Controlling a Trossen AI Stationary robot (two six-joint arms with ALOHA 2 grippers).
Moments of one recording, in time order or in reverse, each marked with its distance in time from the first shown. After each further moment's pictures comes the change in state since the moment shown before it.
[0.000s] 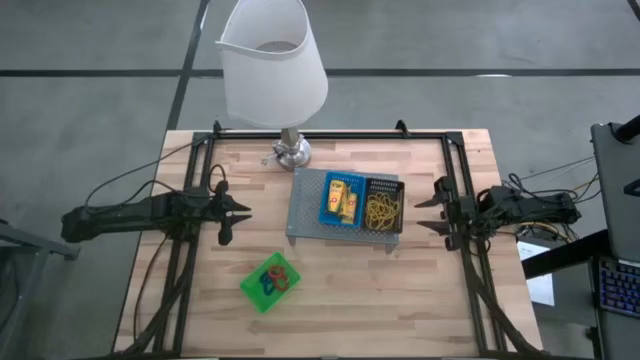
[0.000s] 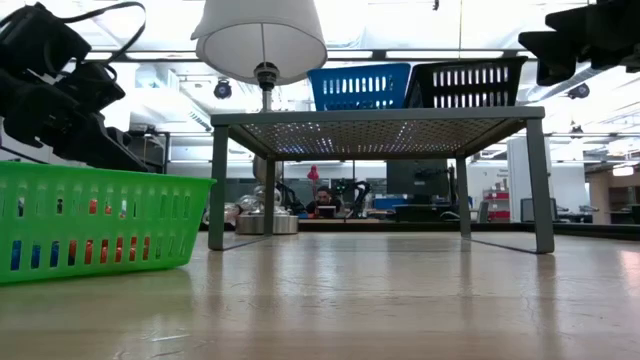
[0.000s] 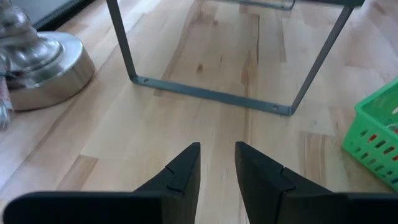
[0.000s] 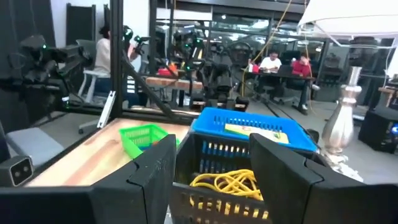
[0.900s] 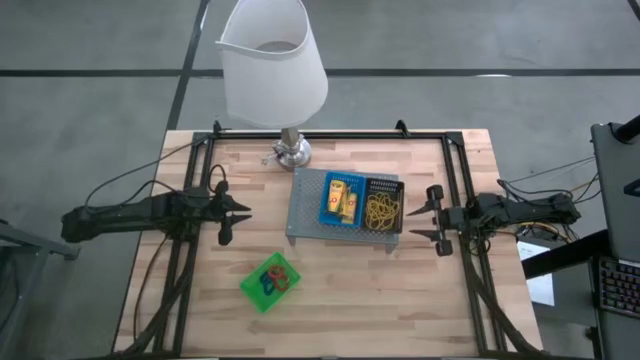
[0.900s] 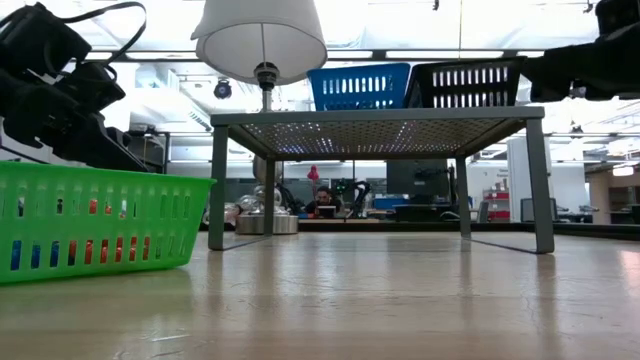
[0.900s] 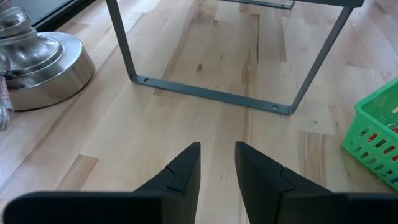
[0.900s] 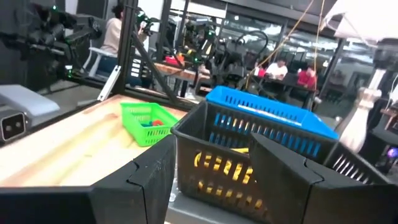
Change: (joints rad) left arm 0.000 0.003 0.000 0.000 0.000 0.000; right arm -0.001 -0.012 -0.147 0.115 -0.041 -0.140
